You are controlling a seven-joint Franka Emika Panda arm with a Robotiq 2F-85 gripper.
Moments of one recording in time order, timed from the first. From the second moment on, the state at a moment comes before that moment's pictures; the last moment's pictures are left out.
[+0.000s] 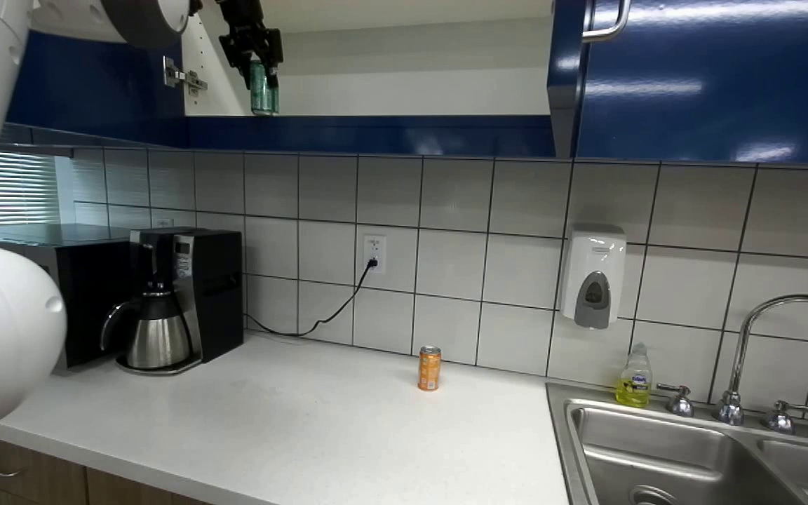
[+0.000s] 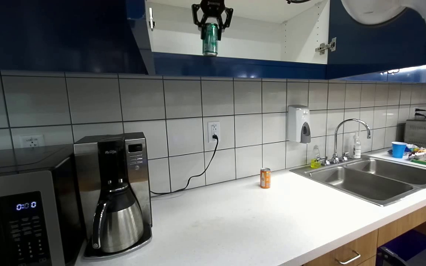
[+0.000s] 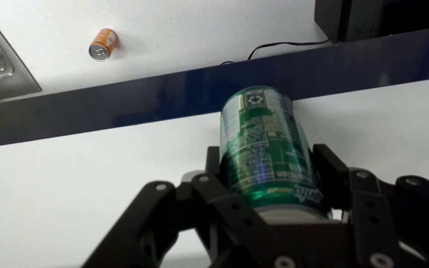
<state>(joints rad) 0.24 0.35 0.19 -0.72 -0.28 1.44 0.43</state>
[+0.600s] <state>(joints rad) 0.24 0.40 0.18 -0.65 -0.28 1.44 0.43</state>
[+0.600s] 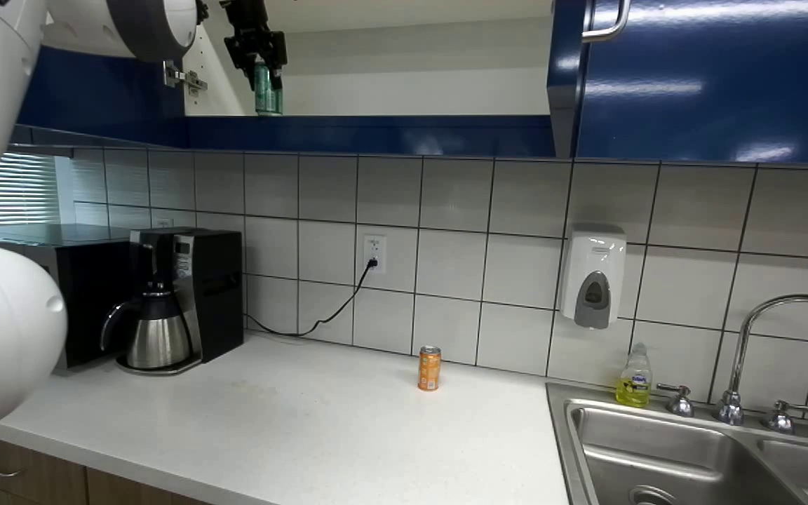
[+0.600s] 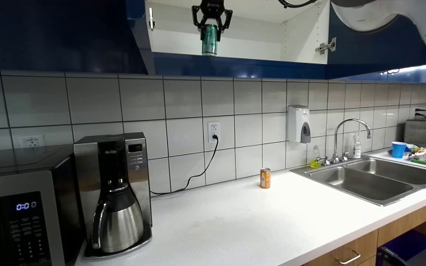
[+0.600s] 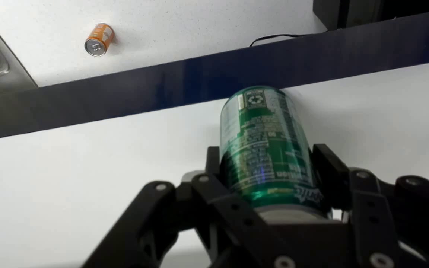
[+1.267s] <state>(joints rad) 0.25 0.43 0.17 -0.63 -0.28 1.44 0.44</state>
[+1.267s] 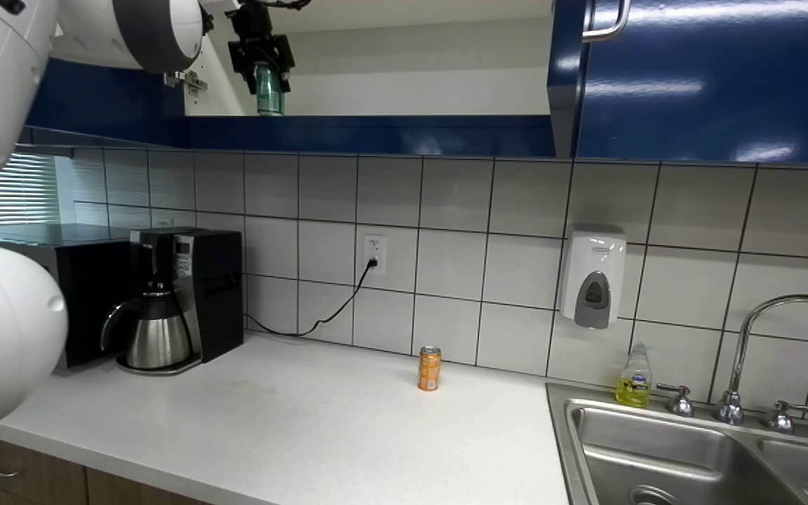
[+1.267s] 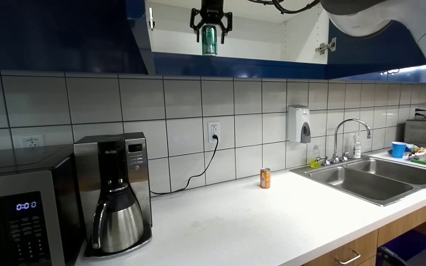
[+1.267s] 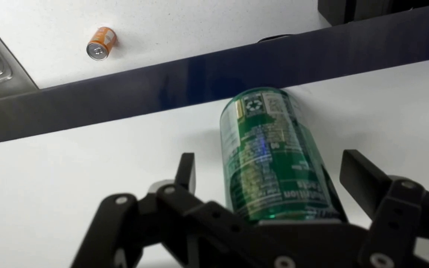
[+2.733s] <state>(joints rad) 0.26 0.37 0.16 -0.60 -0.26 1.39 0.44</state>
